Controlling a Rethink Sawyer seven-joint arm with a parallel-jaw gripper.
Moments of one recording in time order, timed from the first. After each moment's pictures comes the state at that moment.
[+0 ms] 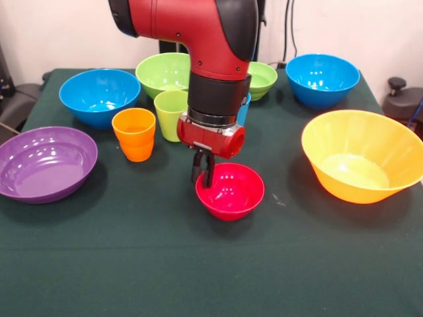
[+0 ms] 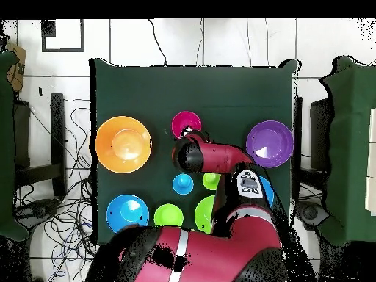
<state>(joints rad) -0.24 -0.39 -0.04 1.57 -0.16 0.08 2.26</state>
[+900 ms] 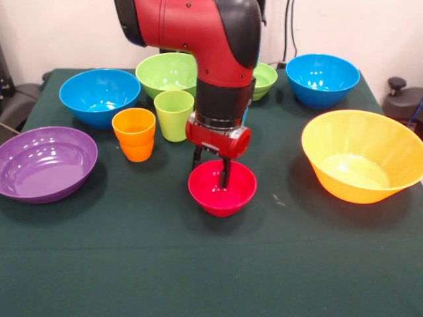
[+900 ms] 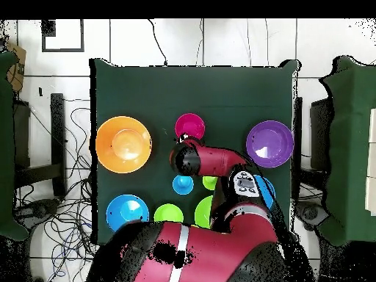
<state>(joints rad) -0.24 -0.38 -0.02 1.60 -0.16 0.13 2.26</state>
